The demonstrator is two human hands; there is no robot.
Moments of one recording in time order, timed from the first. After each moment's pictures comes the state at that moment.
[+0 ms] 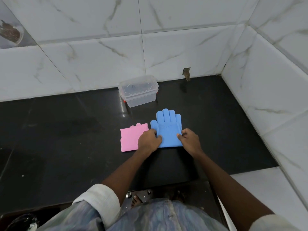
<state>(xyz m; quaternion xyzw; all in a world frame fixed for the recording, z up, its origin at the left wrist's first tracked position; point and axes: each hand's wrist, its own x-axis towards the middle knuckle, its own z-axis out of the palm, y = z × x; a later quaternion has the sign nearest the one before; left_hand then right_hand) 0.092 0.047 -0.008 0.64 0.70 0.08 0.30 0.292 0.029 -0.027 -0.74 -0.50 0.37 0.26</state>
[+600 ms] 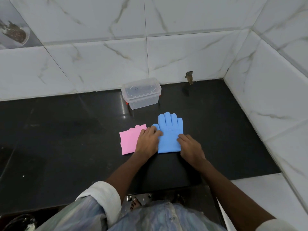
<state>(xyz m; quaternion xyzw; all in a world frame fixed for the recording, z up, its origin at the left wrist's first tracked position) 0.071 0.050 -0.020 0.81 0.58 0.04 0.08 0.295 0.016 -0.033 -0.60 -0.80 0.06 0.03</state>
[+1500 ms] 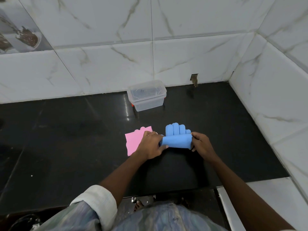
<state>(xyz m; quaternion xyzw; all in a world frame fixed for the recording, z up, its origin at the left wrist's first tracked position) 0.049 0.056 -0.017 0.82 0.54 0.04 0.17 0.313 0.037 -0.021 -0.66 -0.53 0.44 0.31</state>
